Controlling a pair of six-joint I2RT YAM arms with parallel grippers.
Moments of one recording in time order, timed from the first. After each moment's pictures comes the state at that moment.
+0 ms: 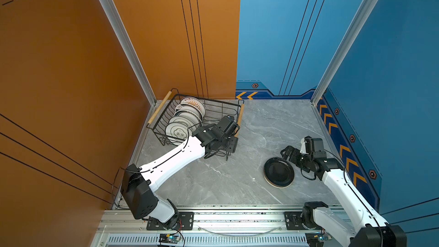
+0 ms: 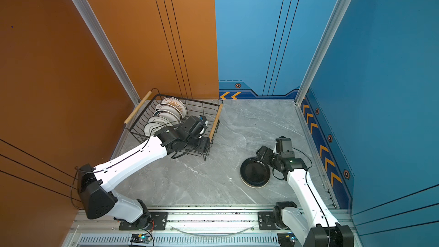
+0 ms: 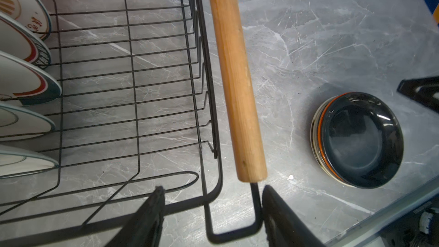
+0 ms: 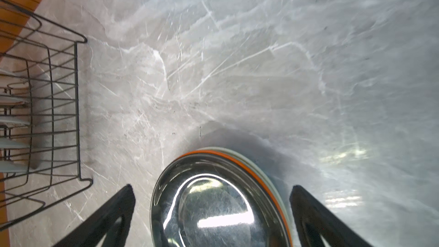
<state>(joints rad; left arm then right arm) -0.80 1.51 1.39 -0.86 -0.15 -0.41 0.03 0.97 0.65 -0.62 -0.16 0.55</state>
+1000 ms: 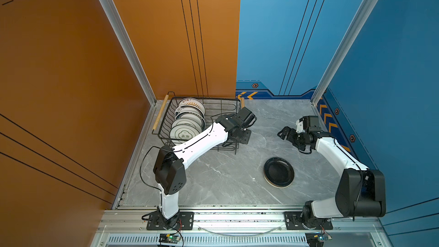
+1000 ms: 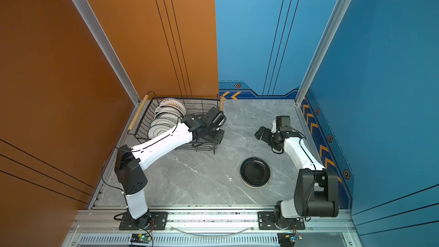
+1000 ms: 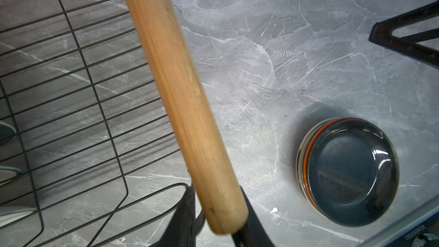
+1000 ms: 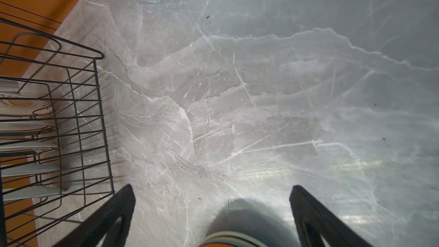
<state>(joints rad) -0.82 1.90 1.80 -0.95 -0.11 -0.44 -0.02 1.47 1.00 -0.50 -0.30 0.47</state>
